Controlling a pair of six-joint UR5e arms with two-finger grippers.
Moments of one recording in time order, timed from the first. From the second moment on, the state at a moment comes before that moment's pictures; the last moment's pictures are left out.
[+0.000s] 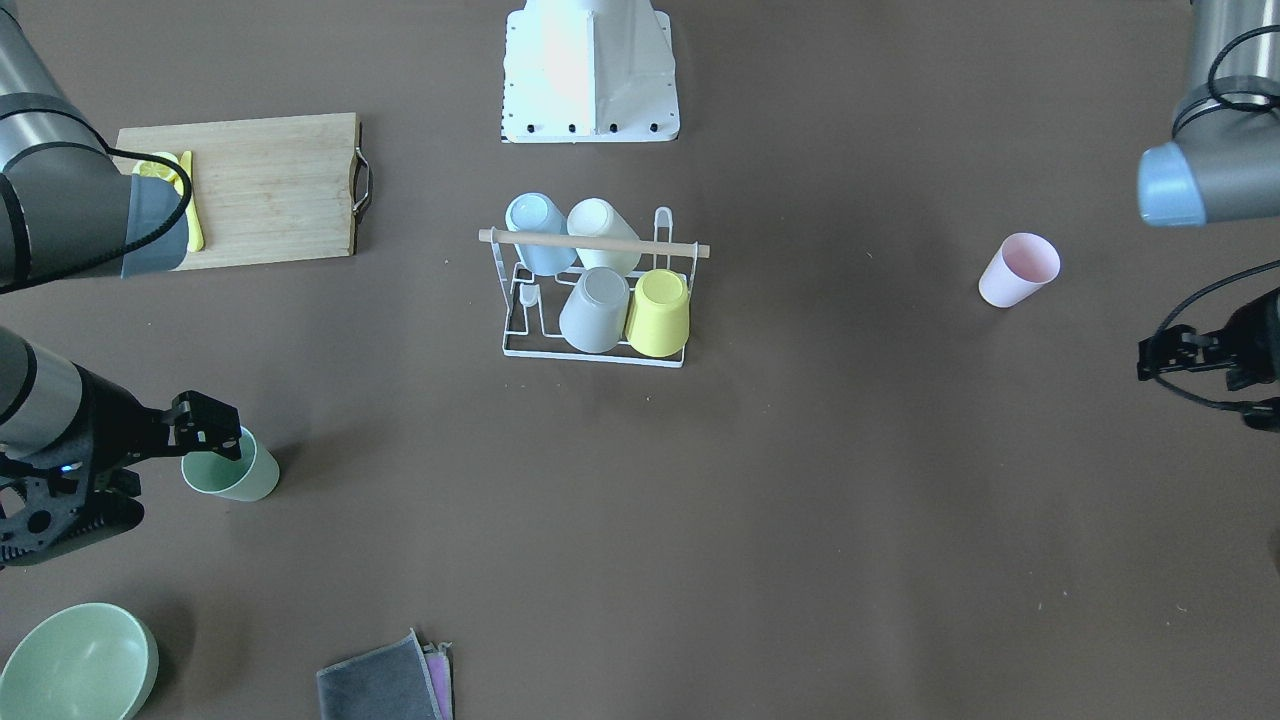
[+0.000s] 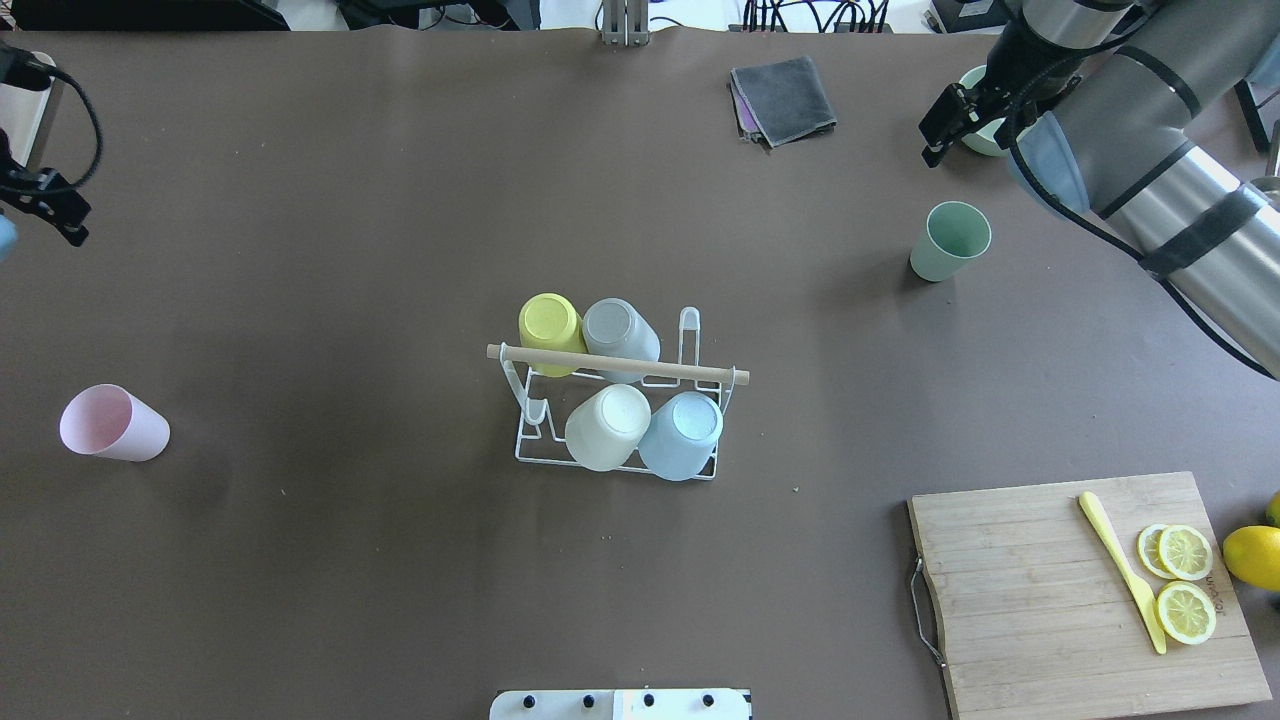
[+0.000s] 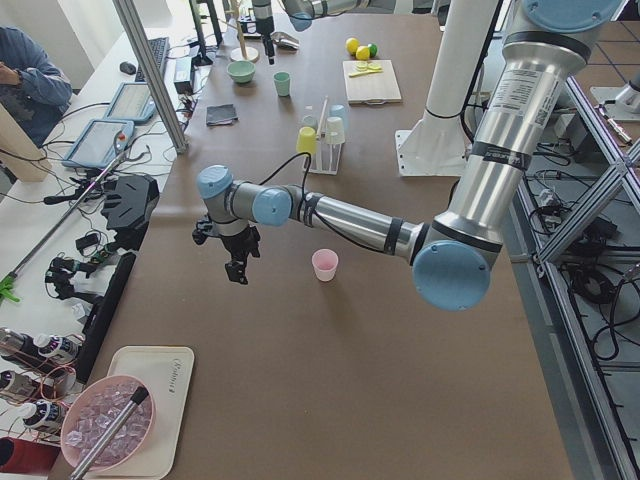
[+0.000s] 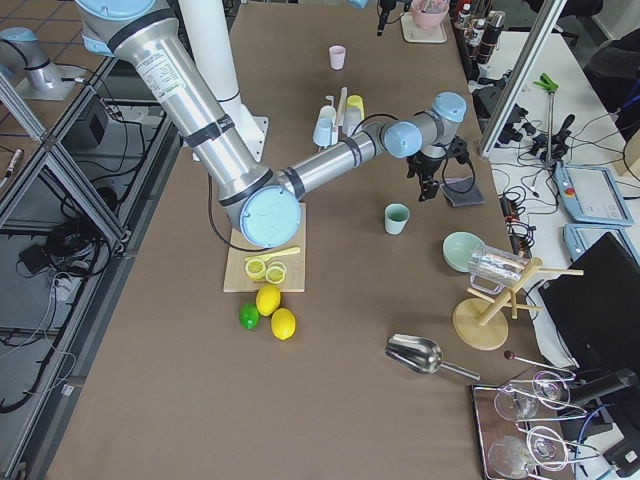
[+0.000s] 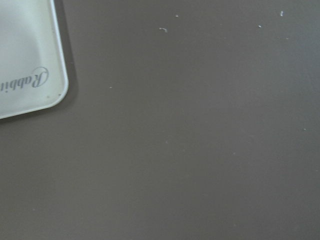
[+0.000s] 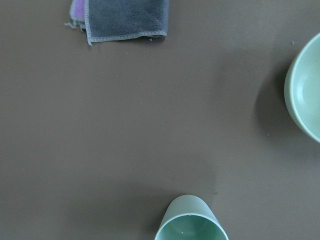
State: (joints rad) left arm -1.18 -1.92 -1.51 -1.40 -2.17 -0.15; right arm 1.10 -0.92 1.37 -1.62 2.32 0.28
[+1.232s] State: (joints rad) left arm -0.91 -2.02 -1.55 -0.89 -2.14 -0.09; right arm 1.00 -0.47 0.60 -1.86 2.17 -0.24
